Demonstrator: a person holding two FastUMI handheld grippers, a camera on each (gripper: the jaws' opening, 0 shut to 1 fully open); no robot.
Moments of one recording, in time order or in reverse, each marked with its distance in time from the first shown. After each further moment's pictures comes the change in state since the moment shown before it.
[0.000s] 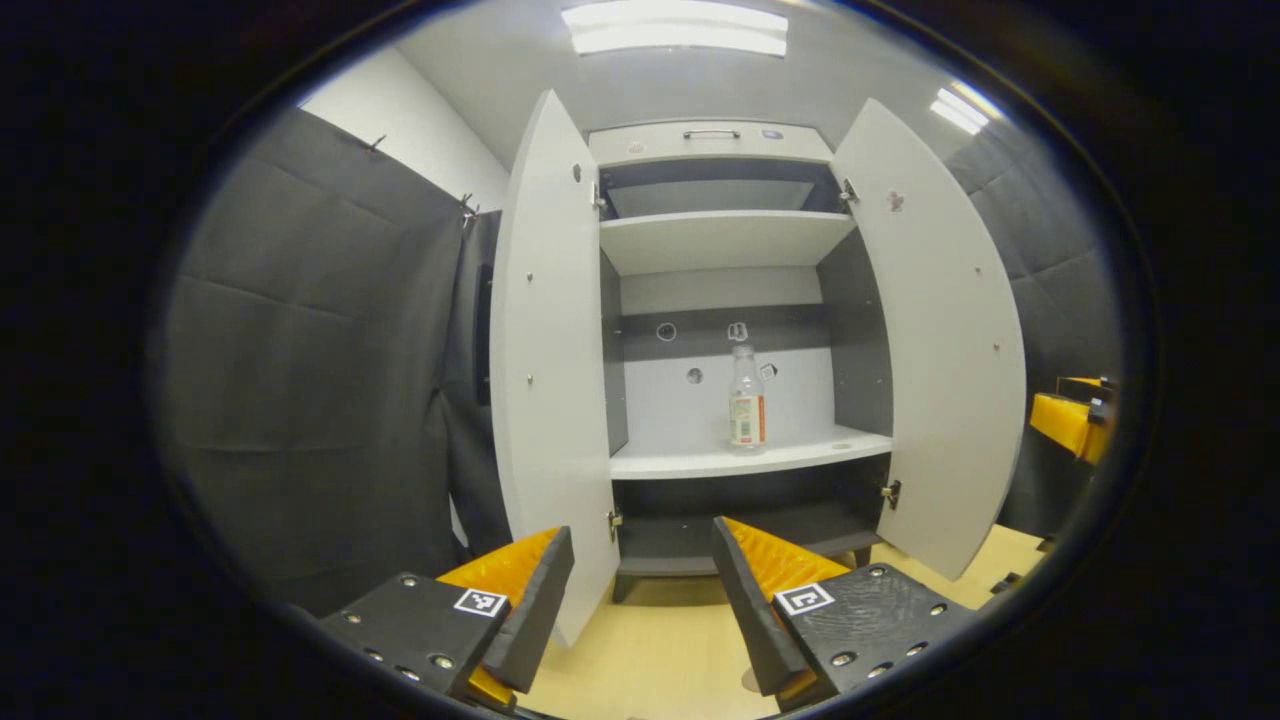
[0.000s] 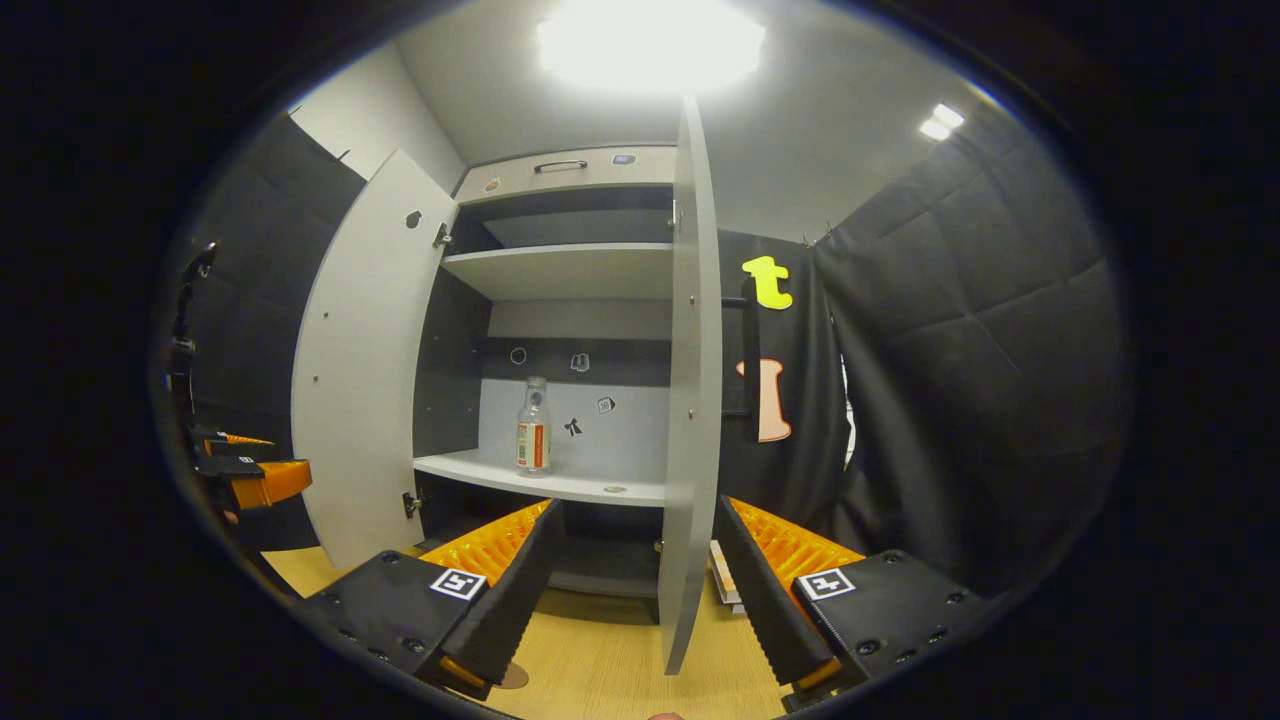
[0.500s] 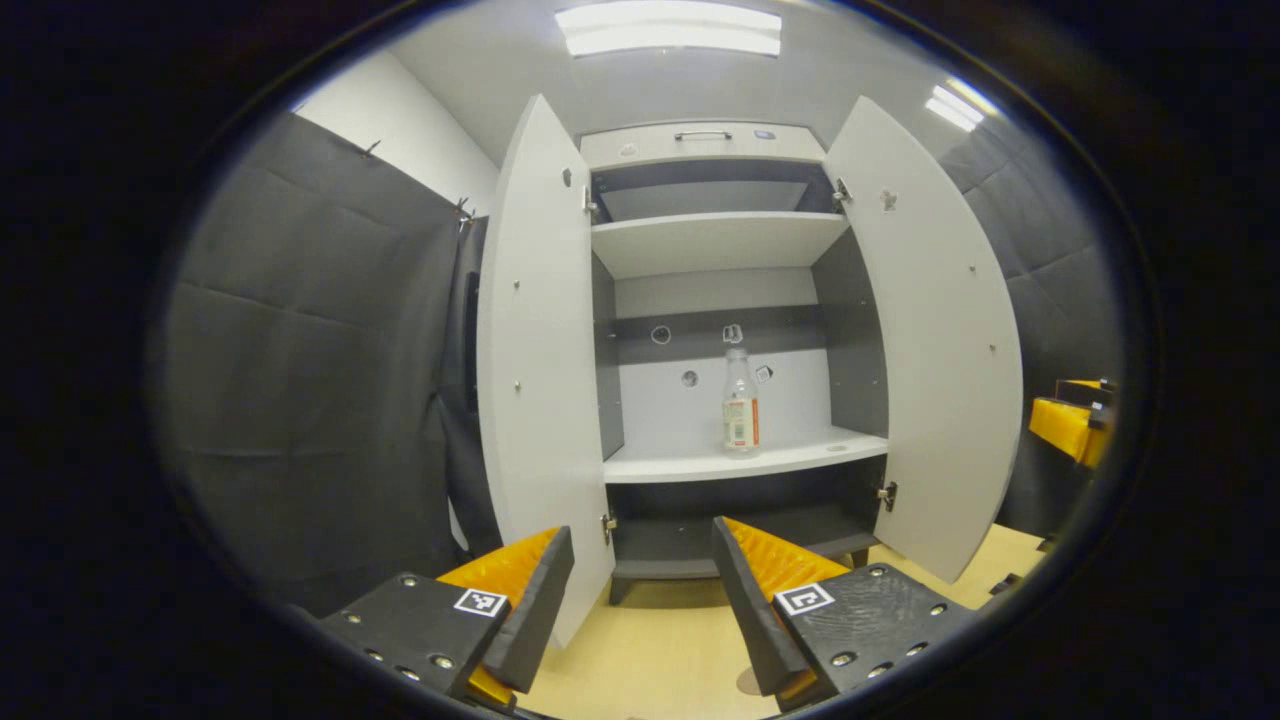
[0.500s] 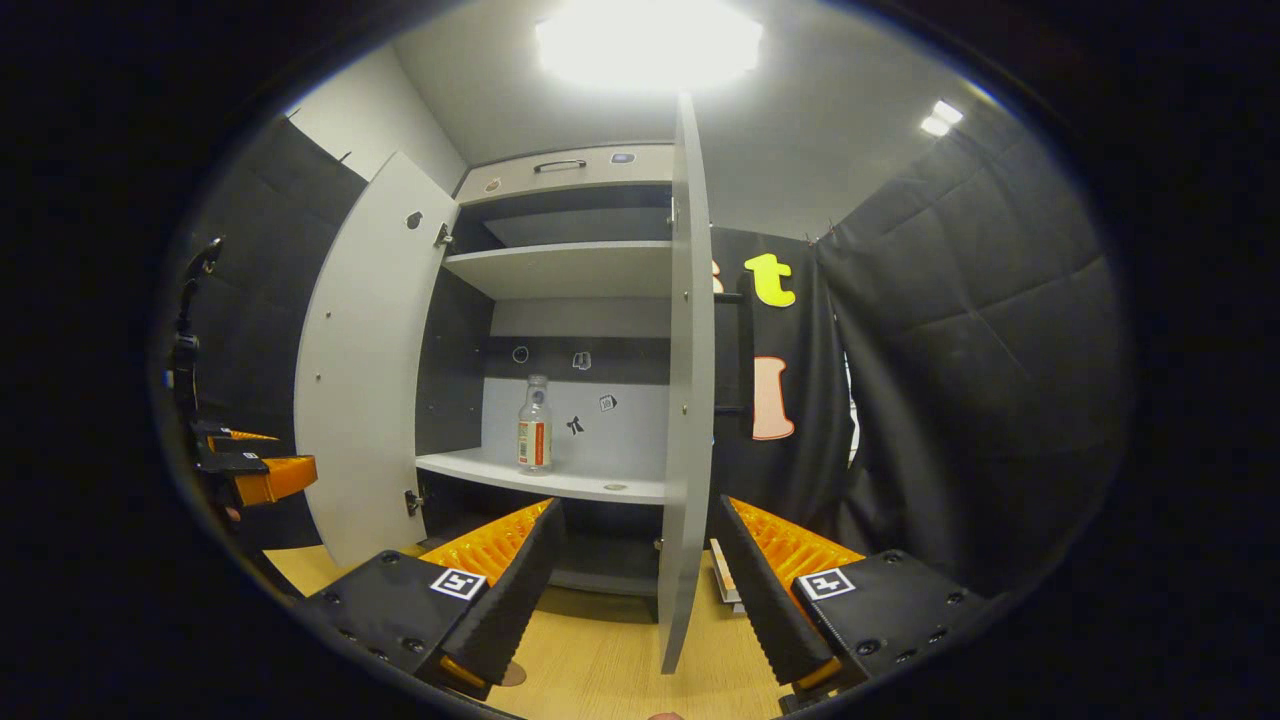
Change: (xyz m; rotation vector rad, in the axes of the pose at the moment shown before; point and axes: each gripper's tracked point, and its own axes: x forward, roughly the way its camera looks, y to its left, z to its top) left arm 0.000 -0.018 0.007 0.008 -0.004 -0.002; right arm -0.002 -0.012 -0.003 0.001 0.004 0.015
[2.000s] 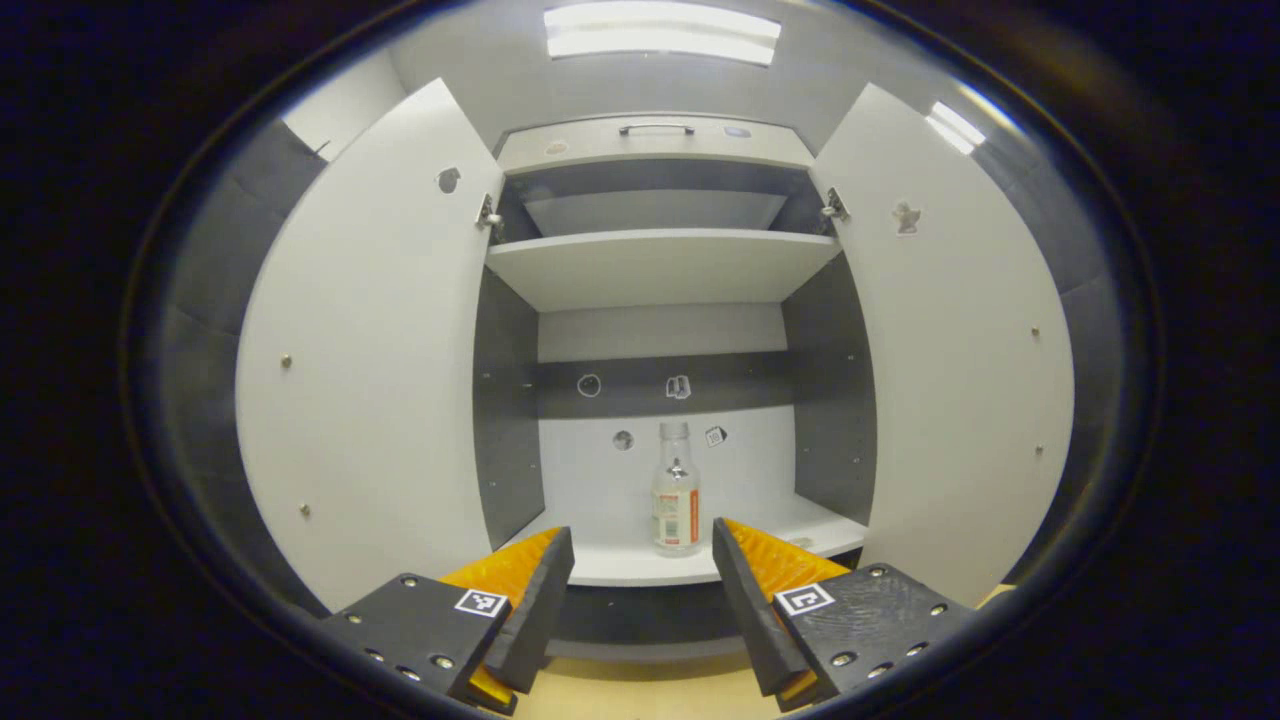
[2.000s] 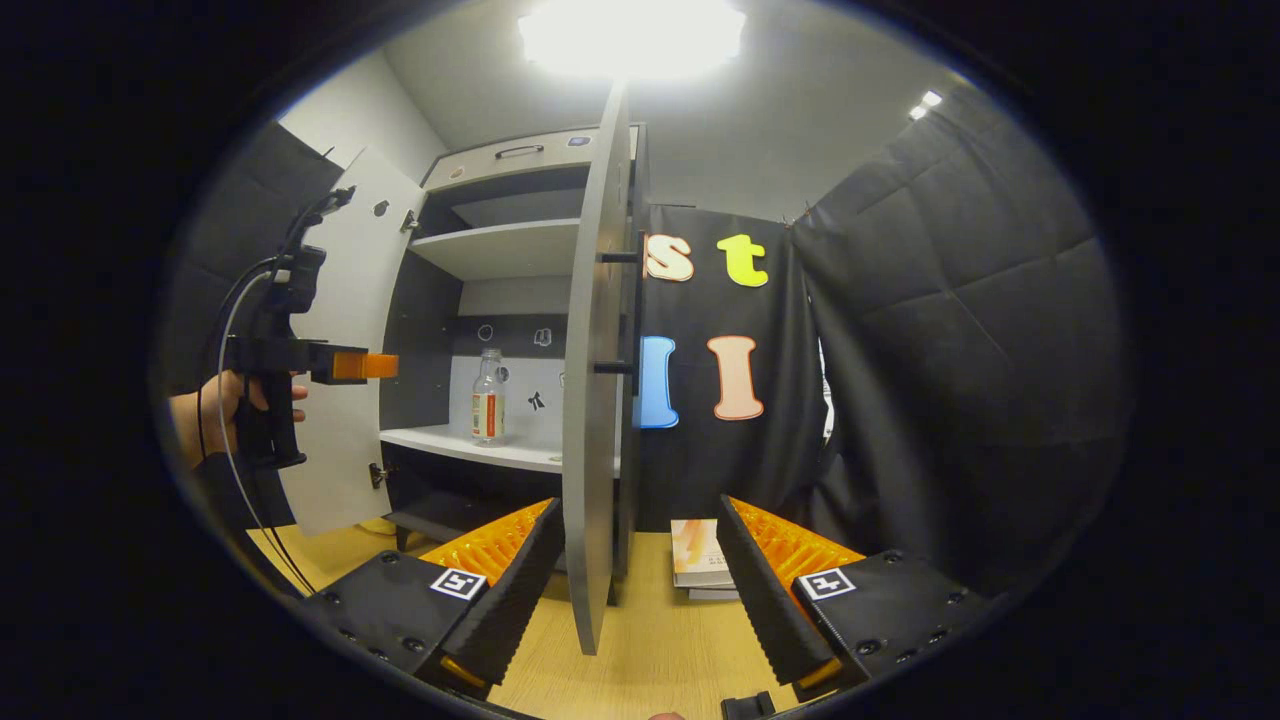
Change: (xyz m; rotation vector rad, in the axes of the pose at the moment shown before) left arm 0.169 -0.092 0.091 -0.039 -0.079 -0.144; right arm -0.004 -0.074 -0.028 -0.001 0.050 -0.042
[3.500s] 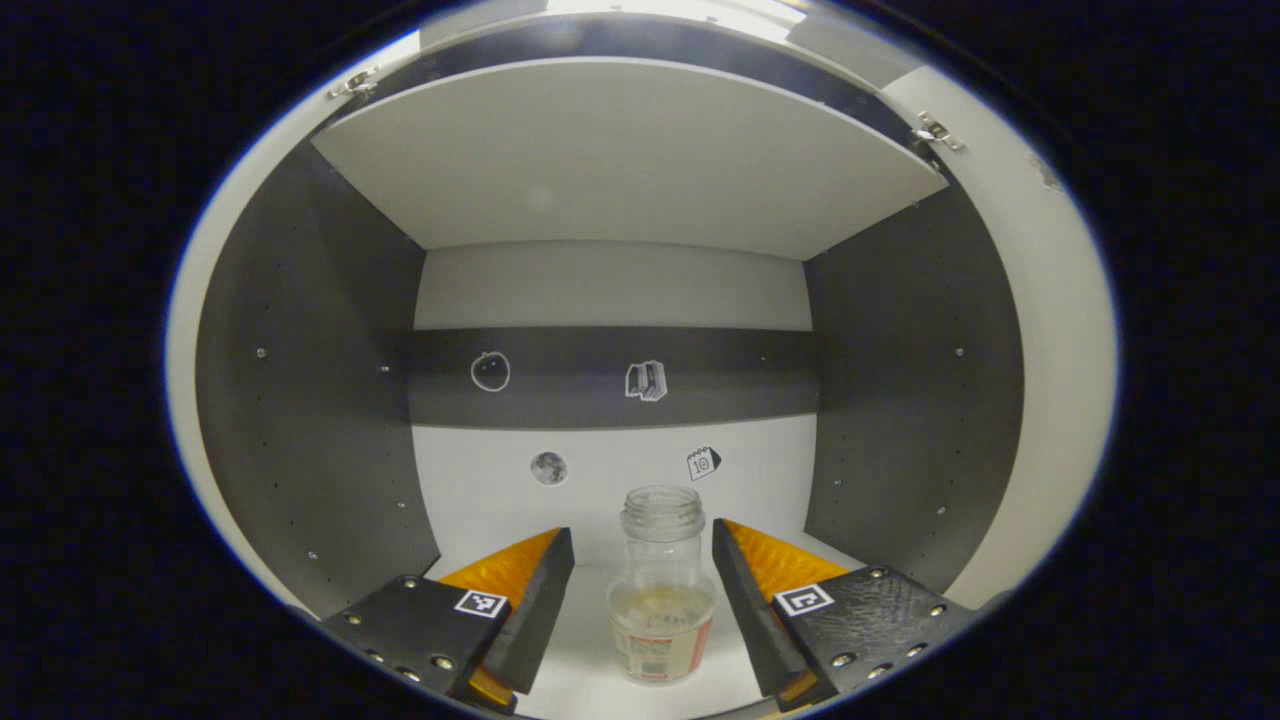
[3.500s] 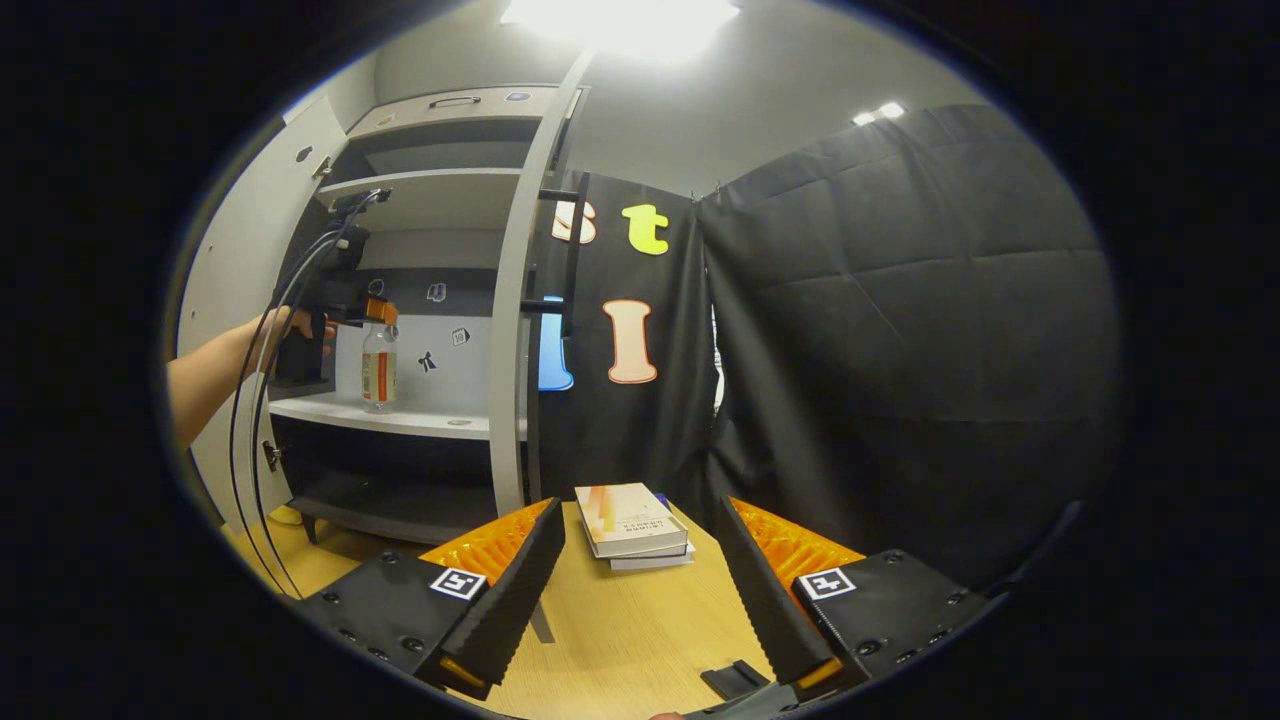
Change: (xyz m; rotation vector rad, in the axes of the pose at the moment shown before) left arm 0.245 -0.022 -0.015 -0.041 0.075 -0.163; right arm -0.001 -0.021 -0.034 -0.020 0.115 -0.370
